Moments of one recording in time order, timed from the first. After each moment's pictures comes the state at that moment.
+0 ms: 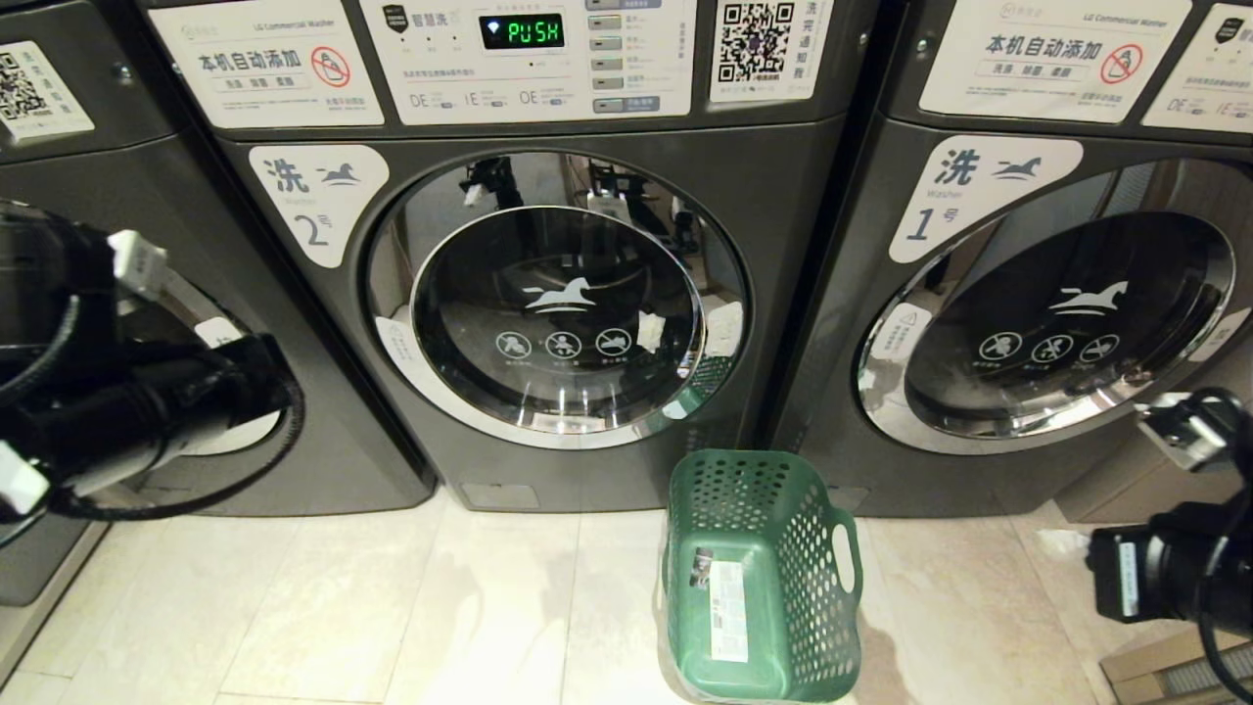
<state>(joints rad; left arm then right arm) -0.17 1.40 -0.87 -0.19 0.29 -0.36 0.11 1.21 -0.57 -0.07 0.03 0.11</state>
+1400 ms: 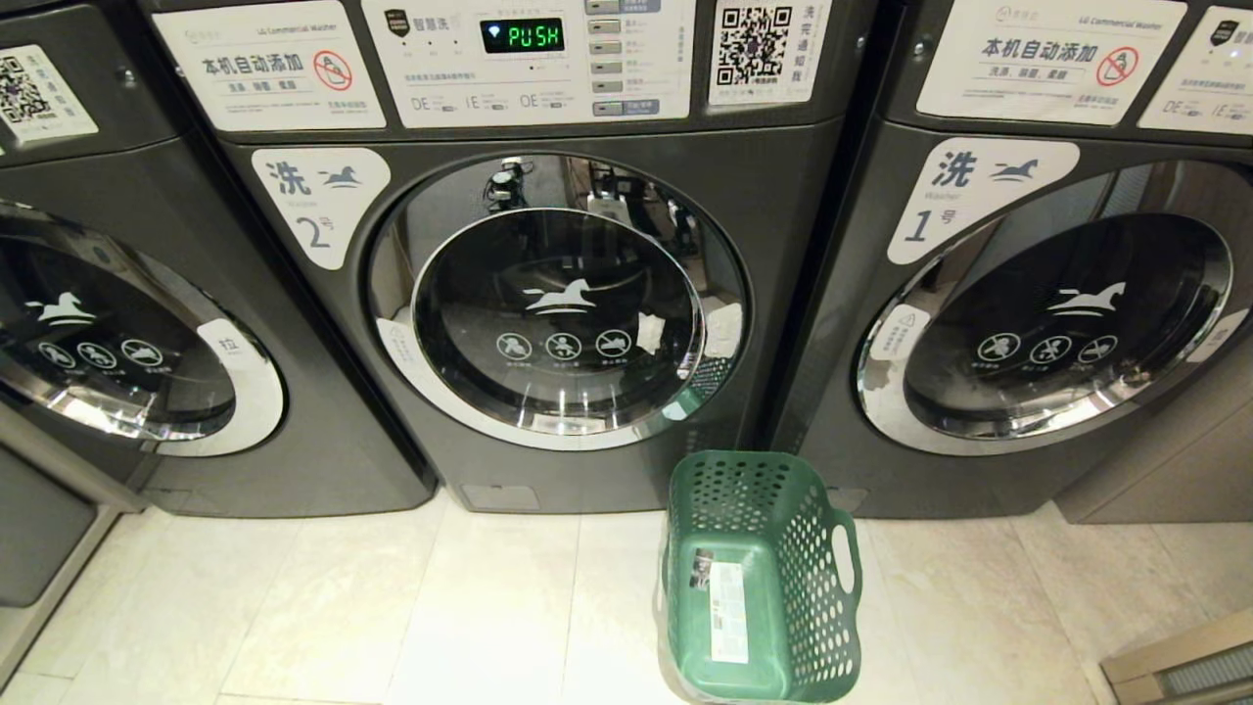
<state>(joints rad) -0.04 0.53 -0.05 0.06 0.00 0.12 0.00 0.27 -0.09 0.22 0.09 -0.19</state>
